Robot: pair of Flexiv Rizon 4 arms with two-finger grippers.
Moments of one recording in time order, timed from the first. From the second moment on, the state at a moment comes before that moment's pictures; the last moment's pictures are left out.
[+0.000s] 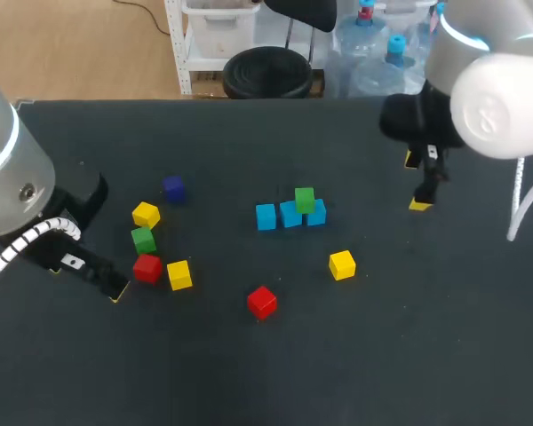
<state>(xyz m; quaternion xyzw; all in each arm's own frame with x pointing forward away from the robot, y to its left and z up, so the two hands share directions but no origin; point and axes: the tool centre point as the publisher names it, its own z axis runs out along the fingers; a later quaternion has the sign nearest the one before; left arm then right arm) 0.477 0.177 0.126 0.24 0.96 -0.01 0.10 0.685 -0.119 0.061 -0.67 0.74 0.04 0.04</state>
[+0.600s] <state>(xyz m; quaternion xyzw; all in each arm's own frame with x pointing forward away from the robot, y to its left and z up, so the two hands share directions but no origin) 0.520 0.155 0.147 0.33 0.93 0.02 0.15 0.684 -0.119 0.061 -0.67 0.74 0.03 0.05</state>
